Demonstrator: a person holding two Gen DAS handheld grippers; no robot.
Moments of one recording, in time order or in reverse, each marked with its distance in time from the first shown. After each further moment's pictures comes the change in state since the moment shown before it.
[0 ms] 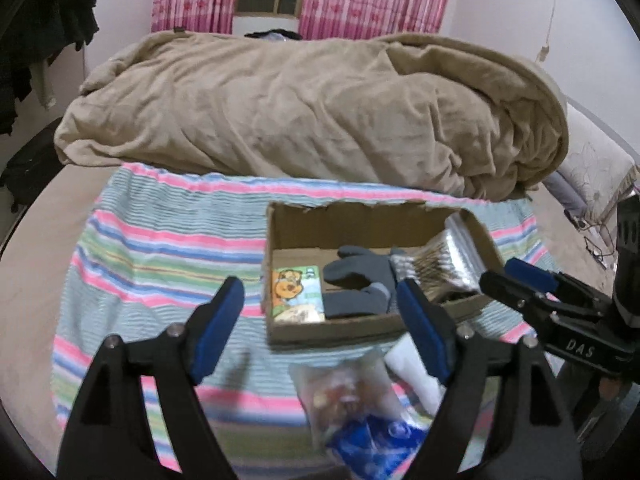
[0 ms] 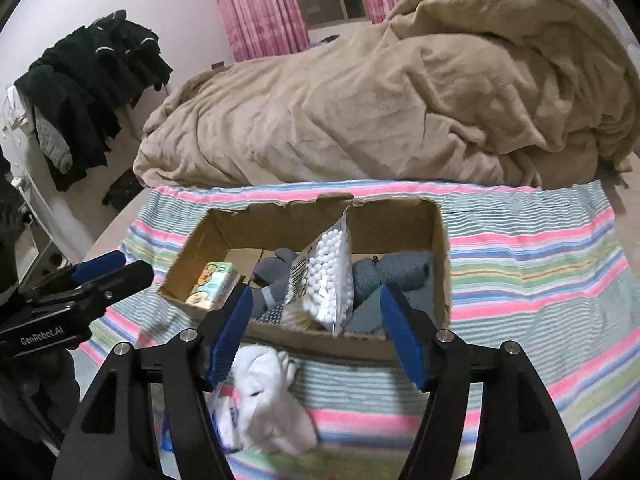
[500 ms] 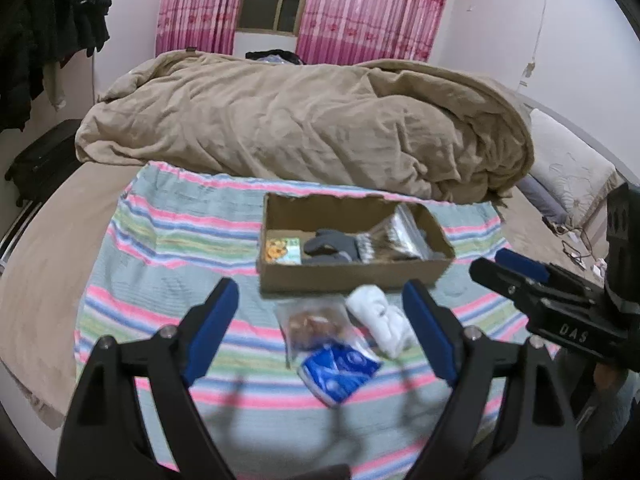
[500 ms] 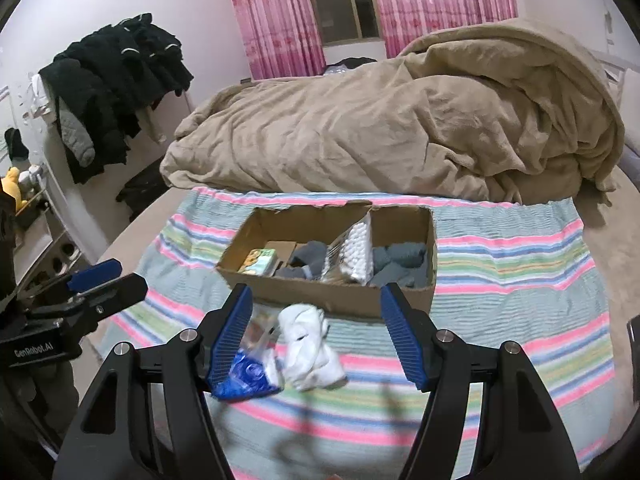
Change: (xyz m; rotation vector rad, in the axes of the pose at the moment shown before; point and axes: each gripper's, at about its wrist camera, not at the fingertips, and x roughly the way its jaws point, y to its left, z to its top) left arm -0.094 -0.016 -0.043 -0.018 -0.053 -0.030; right arm -0.084 0.034 -0.021 -0.053 -0.050 0.017
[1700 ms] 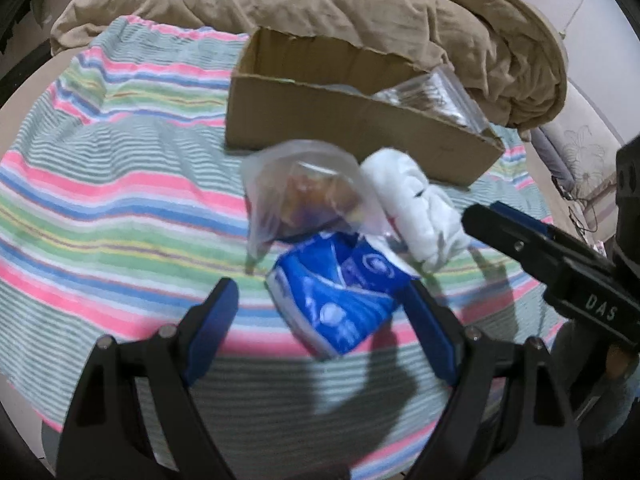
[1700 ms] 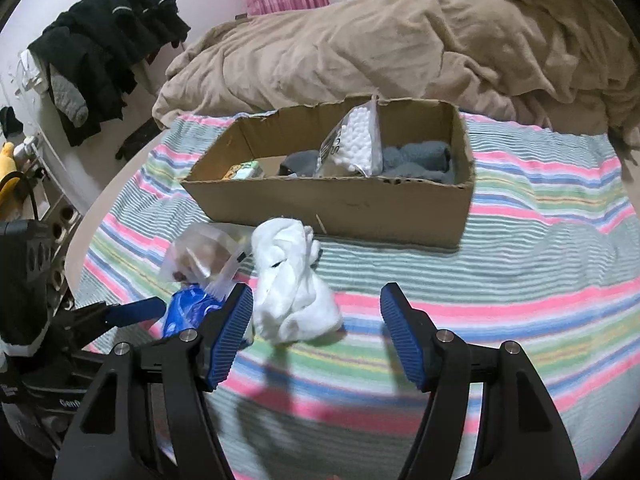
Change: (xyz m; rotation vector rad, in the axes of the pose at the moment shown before) left arm 0.113 0.004 -0.082 -0.107 0.301 -0.045; right arm 0.080 -0.020 -0.053 -0.005 0.195 0.040
